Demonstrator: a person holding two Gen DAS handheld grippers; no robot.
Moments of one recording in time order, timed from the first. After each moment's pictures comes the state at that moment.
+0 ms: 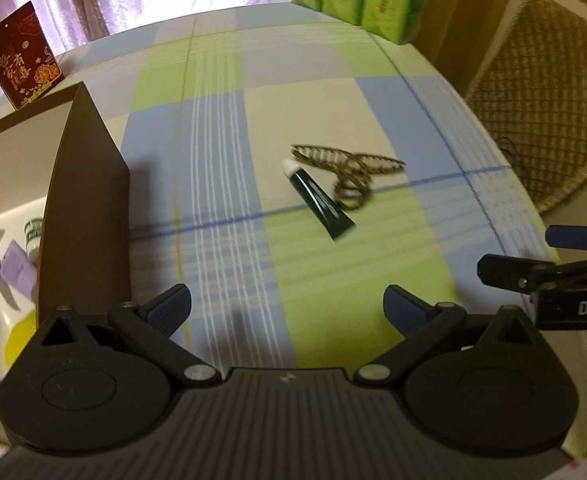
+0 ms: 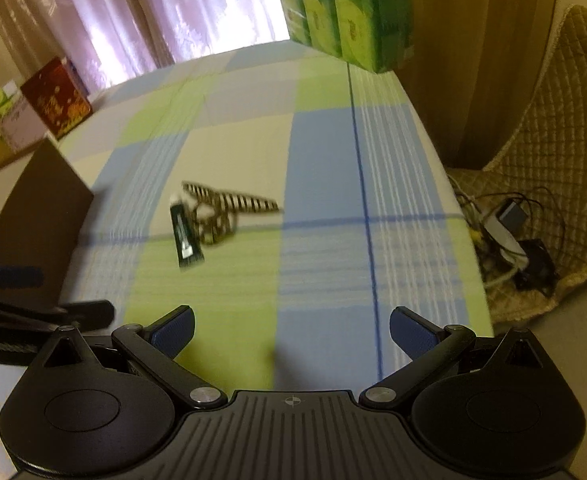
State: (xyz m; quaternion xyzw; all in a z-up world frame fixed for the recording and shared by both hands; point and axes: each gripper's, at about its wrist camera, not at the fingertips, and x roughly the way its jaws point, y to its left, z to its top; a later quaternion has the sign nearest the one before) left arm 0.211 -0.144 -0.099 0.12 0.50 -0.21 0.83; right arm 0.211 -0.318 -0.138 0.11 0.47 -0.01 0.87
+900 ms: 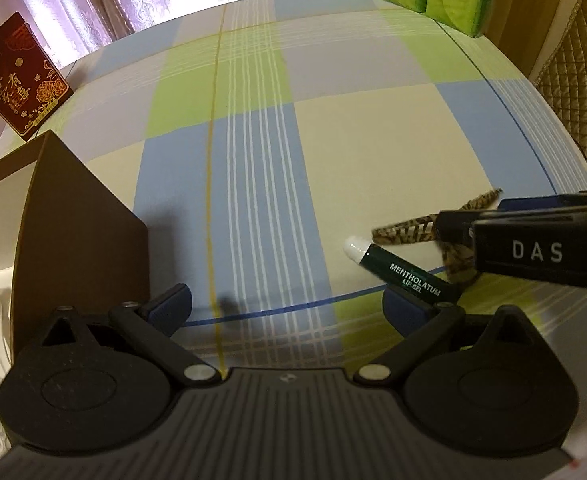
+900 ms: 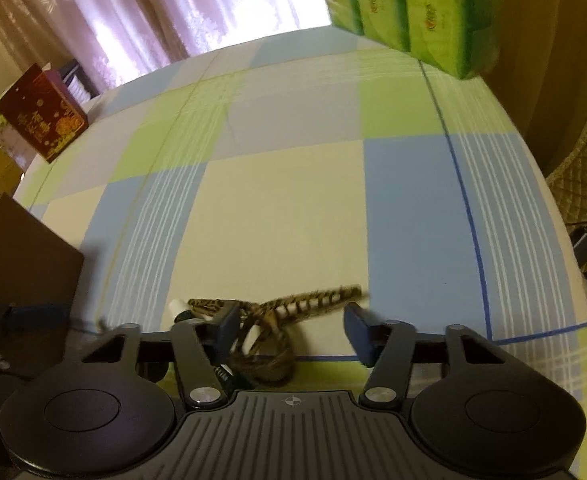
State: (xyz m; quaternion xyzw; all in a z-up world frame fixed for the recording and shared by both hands) left arm 0.295 -0.157 -0.141 0.17 0.51 -0.15 0.83; right arm 0.337 -0.294 -0.181 0.12 0.50 0.03 0.86
